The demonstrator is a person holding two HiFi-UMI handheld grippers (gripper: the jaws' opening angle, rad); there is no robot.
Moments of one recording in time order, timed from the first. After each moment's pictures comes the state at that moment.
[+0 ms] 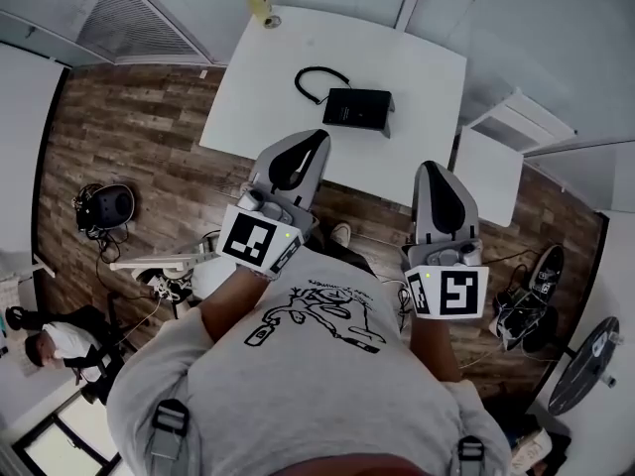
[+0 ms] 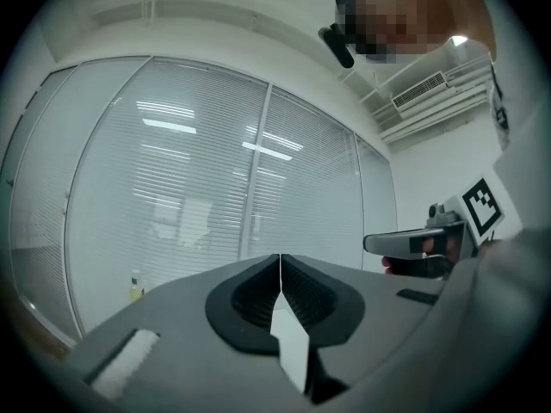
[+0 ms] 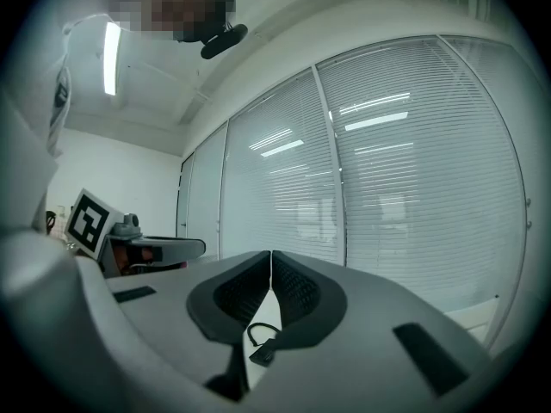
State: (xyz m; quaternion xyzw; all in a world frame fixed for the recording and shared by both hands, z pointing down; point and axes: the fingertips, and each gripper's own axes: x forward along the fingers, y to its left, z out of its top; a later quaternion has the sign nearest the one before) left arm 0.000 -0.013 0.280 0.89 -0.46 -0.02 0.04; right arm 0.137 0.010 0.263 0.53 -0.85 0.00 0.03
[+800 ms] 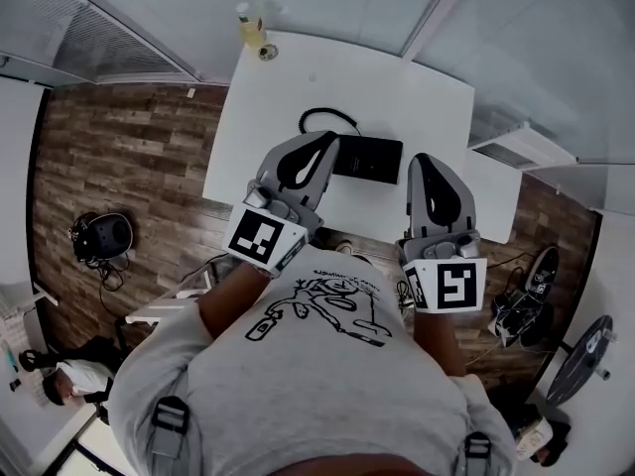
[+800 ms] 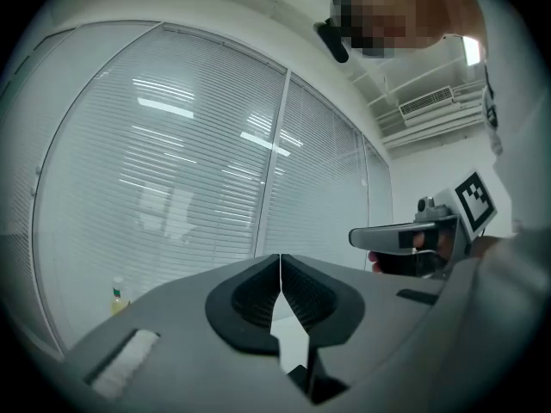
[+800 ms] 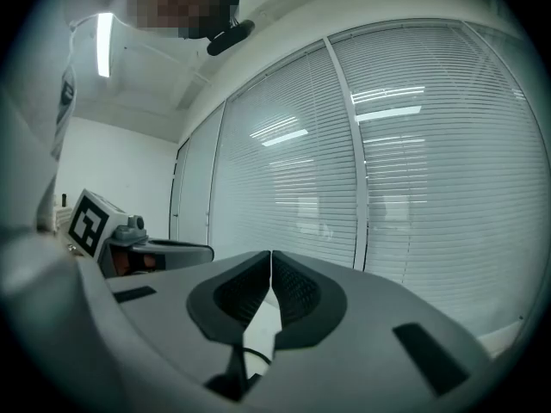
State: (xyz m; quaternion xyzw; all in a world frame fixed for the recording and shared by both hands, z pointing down) left arm -0.053 -0.176 0.291 0.91 -0.41 -0.02 0.07; right arm 0.056 -0.156 0.259 0.53 -0.84 0.00 0.06
